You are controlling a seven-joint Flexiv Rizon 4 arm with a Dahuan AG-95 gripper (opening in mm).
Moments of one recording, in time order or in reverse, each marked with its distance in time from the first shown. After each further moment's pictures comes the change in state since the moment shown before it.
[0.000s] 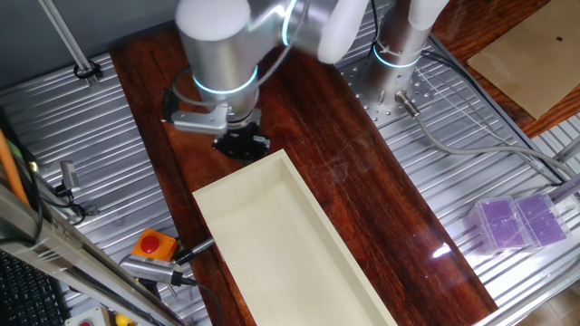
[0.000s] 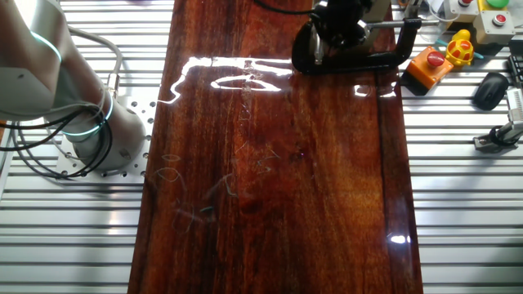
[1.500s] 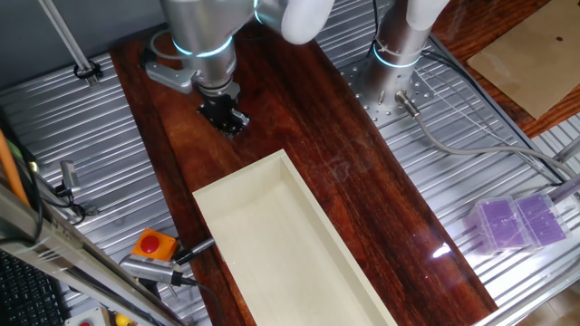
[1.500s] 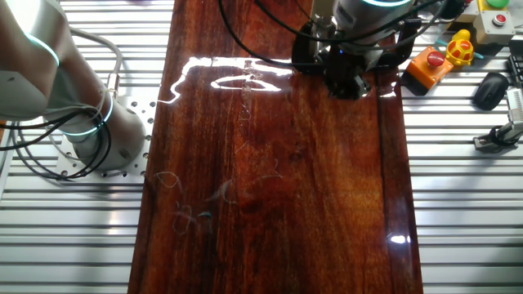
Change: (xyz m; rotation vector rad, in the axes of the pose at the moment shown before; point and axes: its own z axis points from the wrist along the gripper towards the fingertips) arm 0.075 -0.053 0.016 0.007 -0.019 0.274
